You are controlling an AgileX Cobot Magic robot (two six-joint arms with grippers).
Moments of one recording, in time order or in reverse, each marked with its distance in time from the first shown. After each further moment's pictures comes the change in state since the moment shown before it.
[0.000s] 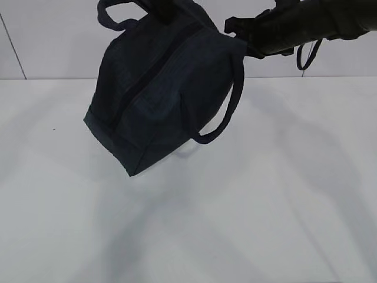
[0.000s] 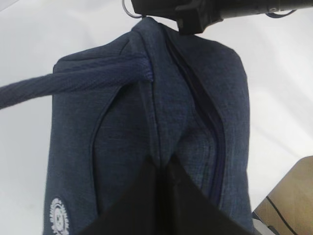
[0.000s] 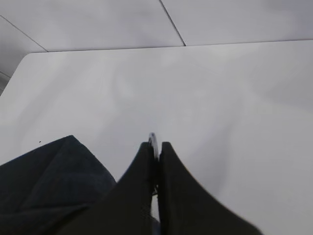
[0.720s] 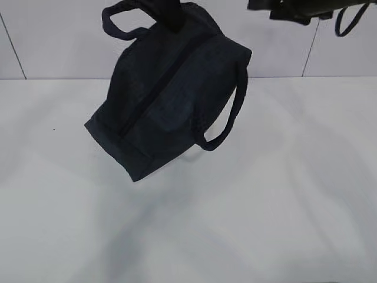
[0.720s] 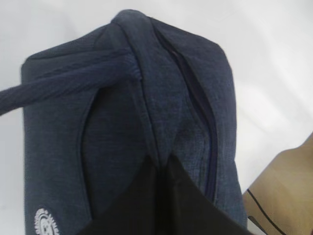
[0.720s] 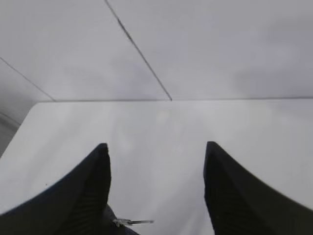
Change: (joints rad) left arm 0.000 0.026 0.000 -0.072 0.017 0.002; right arm -0.102 -0.143 0.002 0.084 0.024 -0.070
